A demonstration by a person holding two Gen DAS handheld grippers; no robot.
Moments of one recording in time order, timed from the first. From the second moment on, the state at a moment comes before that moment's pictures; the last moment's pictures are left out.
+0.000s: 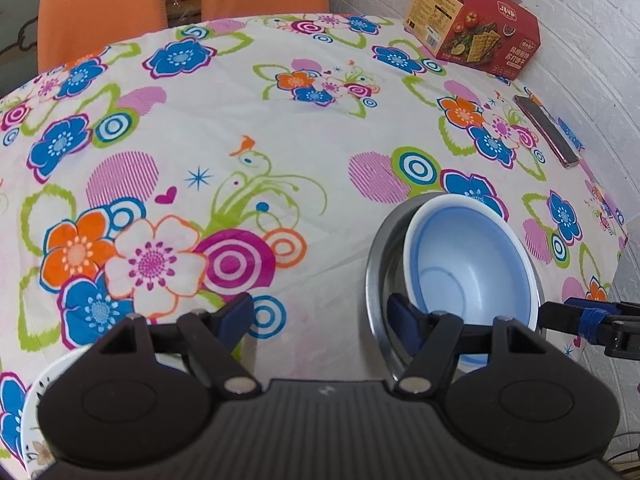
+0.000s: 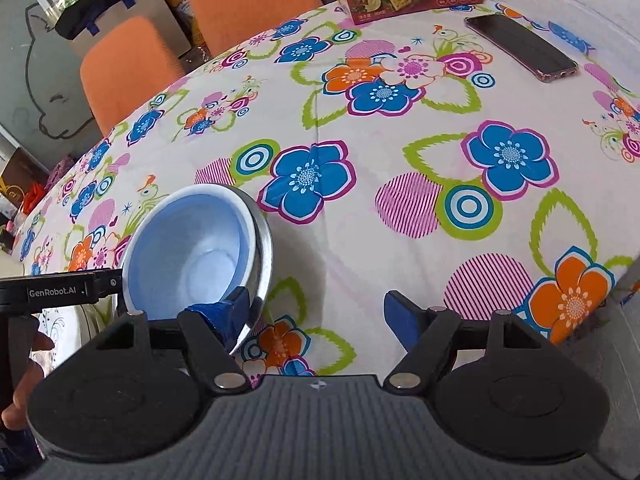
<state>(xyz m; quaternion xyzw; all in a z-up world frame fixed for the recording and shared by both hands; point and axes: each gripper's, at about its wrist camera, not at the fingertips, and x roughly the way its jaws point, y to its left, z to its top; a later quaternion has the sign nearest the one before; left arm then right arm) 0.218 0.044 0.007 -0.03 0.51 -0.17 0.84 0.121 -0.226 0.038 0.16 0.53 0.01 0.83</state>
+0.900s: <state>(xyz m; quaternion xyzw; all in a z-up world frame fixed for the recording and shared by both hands) 0.220 0.052 0.006 -0.05 0.51 -0.18 0.84 0.139 -0.220 0.021 0.12 0.55 0.08 0.82</state>
